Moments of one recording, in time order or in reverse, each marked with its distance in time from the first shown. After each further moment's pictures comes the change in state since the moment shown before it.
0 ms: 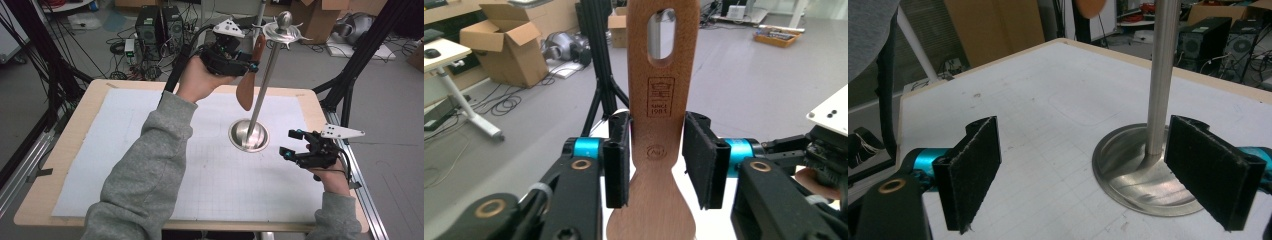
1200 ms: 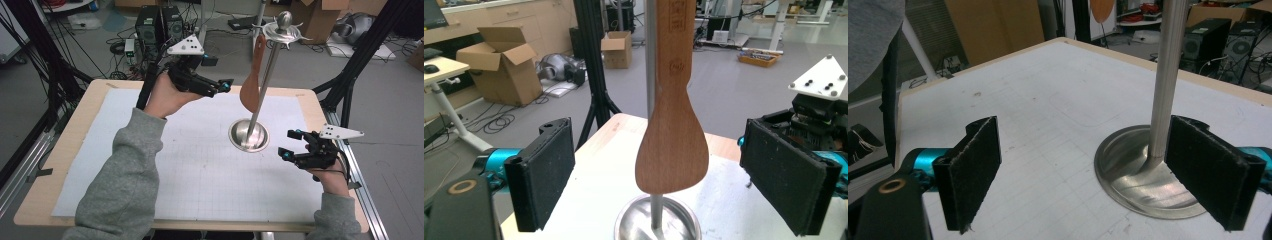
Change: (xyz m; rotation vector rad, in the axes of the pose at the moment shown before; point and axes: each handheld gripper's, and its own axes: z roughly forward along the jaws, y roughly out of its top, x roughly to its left) left arm 0.021 -0.061 -0.054 -0.103 -0.030 -0.003; right arm 0.006 0.002 0.002 0.008 -0.003 -0.012
